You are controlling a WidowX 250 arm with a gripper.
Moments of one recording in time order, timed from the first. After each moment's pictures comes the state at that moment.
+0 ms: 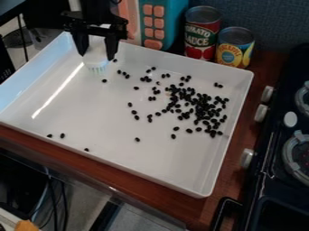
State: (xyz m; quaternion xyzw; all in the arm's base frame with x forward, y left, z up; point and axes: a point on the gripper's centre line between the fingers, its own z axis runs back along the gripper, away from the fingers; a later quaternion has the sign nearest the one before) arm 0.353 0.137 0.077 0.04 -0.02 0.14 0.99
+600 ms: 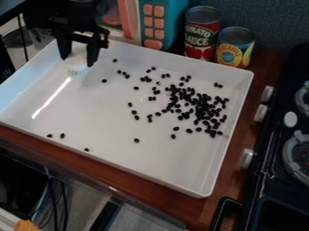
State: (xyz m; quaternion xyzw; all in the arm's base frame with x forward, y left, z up) arm 0.352 0.185 0.052 0.09 0.05 0.14 0.98
